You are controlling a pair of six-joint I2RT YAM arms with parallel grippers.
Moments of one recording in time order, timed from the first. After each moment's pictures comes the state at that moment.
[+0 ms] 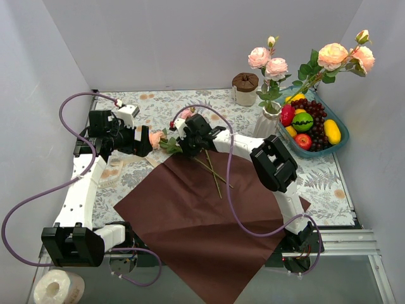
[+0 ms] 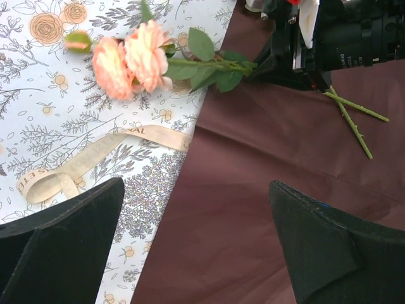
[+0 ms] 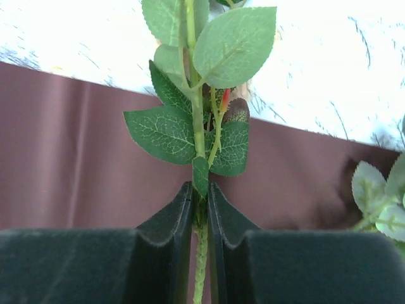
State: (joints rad) left arm 0.00 1.15 1.14 -0.76 0.42 0.17; right arm 0.80 2.16 1.60 -0.28 -0.25 -0.13
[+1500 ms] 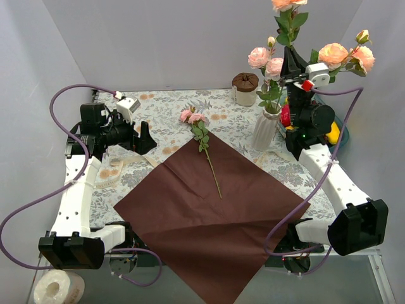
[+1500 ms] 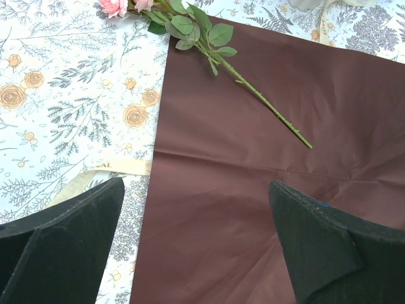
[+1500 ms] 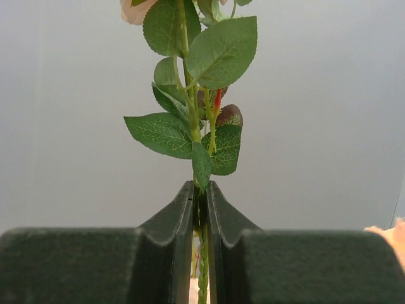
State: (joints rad) left arm 0.00 1.13 1.29 -0.86 0.63 0.22; right arm 0.33 1.26 1.10 0.91 0.04 -0.21
